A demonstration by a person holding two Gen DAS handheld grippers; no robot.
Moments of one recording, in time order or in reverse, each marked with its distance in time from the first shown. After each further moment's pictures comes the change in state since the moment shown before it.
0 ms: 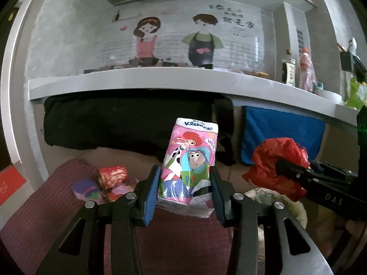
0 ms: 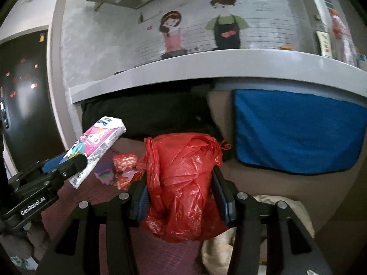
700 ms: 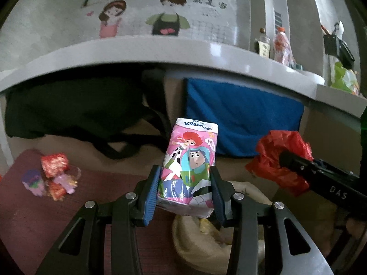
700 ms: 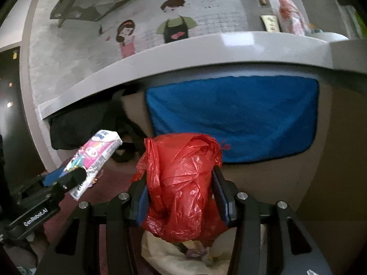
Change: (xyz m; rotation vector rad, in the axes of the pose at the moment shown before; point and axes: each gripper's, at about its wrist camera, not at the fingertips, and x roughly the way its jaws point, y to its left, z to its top) left arm 0.071 -0.109 -0.020 0.005 0.099 -0.160; right arm -0.027 -0.122 -0.022 0.107 -0.014 -0.156
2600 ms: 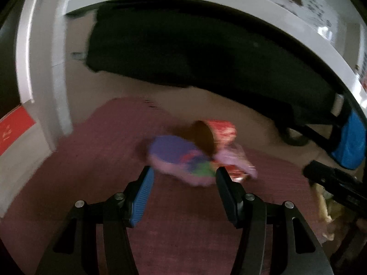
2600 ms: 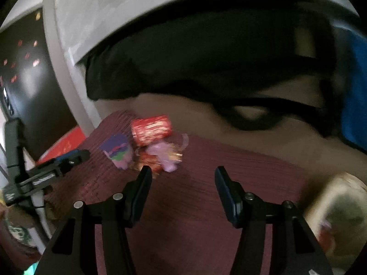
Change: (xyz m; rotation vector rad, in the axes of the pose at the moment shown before) left arm -0.043 0.411 -0.045 -0.306 0.181 0.246; right arm 0.201 0.302 -0.031 -0.195 0.329 0.261
